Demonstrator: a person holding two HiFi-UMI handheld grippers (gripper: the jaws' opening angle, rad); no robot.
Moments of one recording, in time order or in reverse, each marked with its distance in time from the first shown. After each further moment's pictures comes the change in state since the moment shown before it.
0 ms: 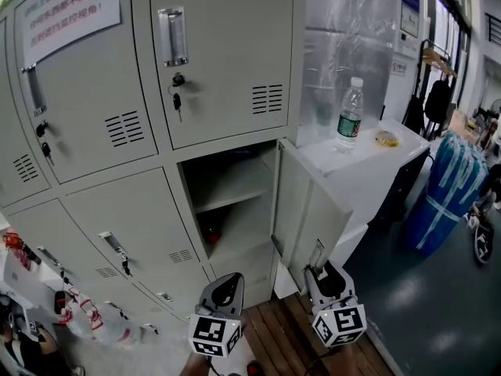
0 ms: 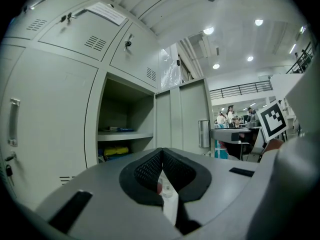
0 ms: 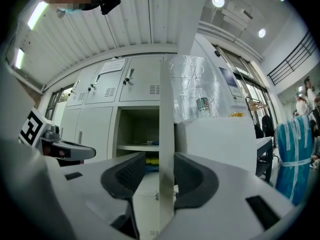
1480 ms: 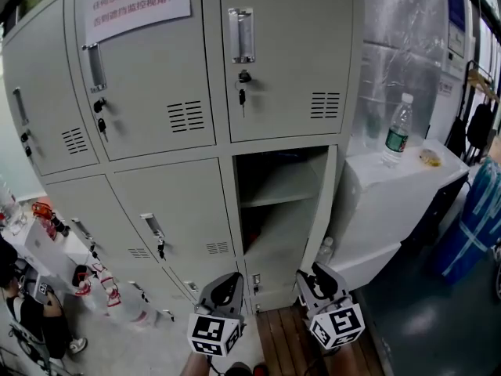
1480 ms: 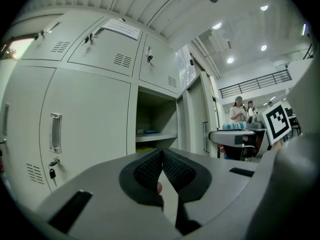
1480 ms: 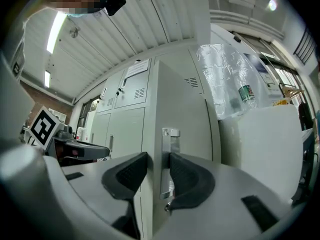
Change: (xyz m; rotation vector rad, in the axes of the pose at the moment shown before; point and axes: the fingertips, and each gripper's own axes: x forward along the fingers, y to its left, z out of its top) left arm -0.062 0.059 0.002 -0.007 -0.013 0.231; right arm 0.039 0.104 0.001 -0.018 -0.032 0.363
